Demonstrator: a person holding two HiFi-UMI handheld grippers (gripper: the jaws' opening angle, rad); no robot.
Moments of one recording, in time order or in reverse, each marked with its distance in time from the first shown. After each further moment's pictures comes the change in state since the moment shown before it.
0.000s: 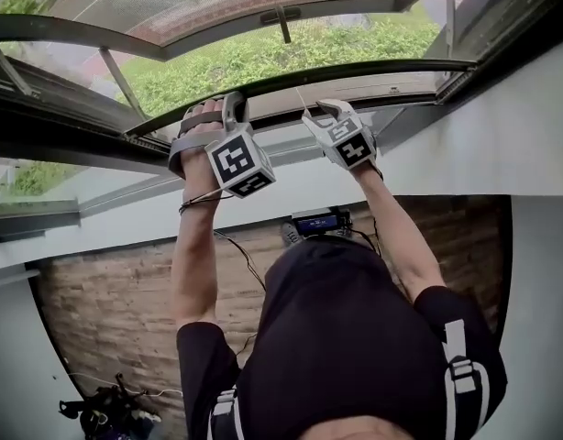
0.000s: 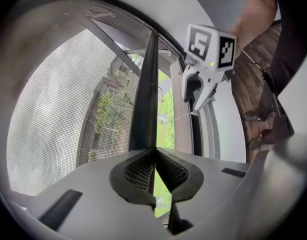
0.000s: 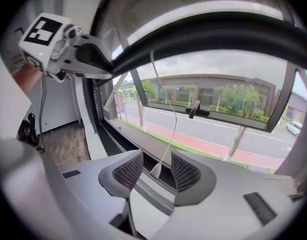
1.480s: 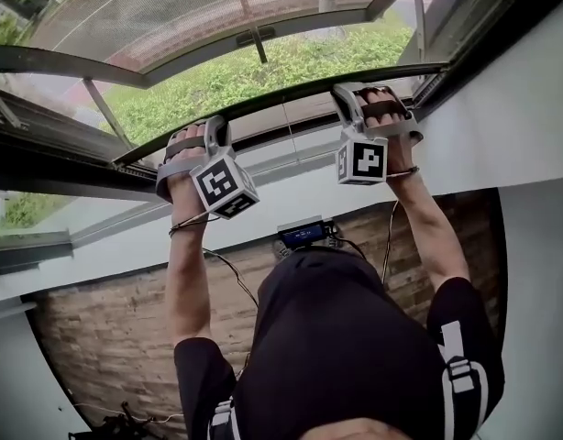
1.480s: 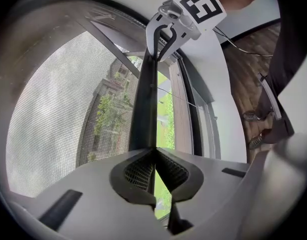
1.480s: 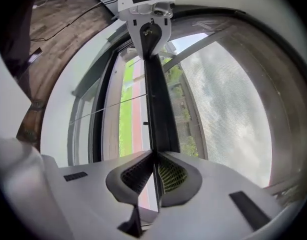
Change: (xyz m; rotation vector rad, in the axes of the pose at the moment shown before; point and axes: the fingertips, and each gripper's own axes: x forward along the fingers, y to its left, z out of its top) left arm 0.001 -0.003 -0.001 0.015 -0.021 0.000; right arm -0.117 -0.074 0.077 -1.130 0.214 -0.552
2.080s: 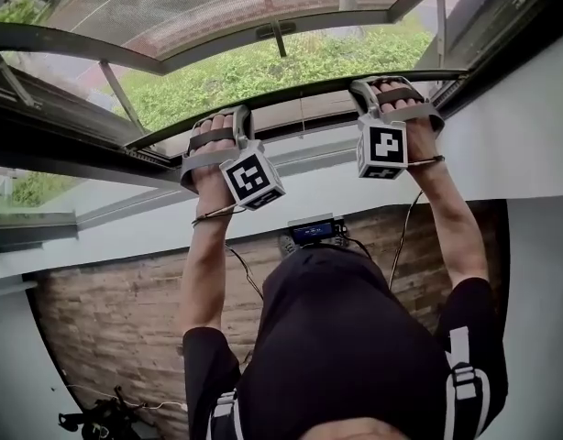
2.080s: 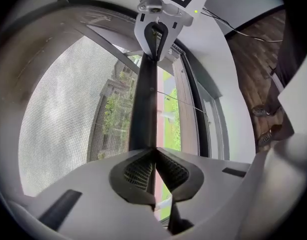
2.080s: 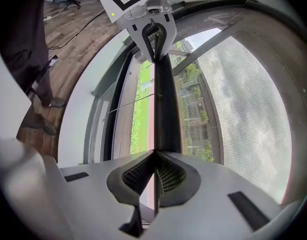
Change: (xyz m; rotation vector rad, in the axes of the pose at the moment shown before) left arm 0.005 -0.003 0.012 0.020 0.035 0.088; right arm 0.003 0.004 0.002 -0.080 -0.015 0.214
